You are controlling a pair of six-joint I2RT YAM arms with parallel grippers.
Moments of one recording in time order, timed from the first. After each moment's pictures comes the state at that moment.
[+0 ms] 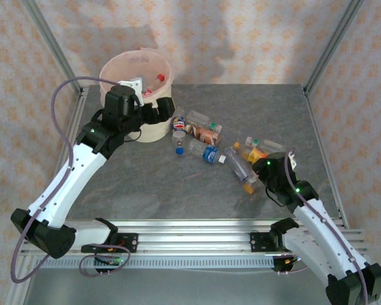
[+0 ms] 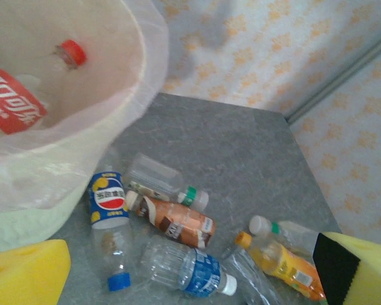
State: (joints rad) left arm -0.42 1.26 1.42 -0.59 0.03 -0.51; right arm 0.34 0.71 0.60 -0.69 0.14 1.05
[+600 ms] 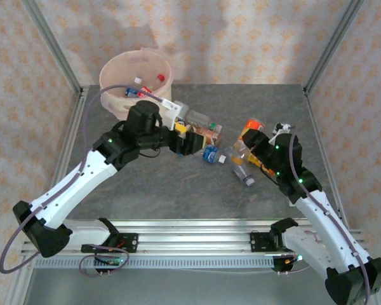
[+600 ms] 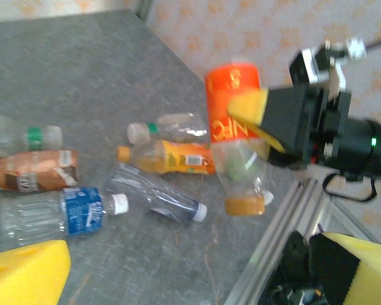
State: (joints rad) left arm -0.67 1.27 1.35 -0.55 0.35 -0.34; right arm 0.34 0.80 0.75 -0.27 -0.10 0.95
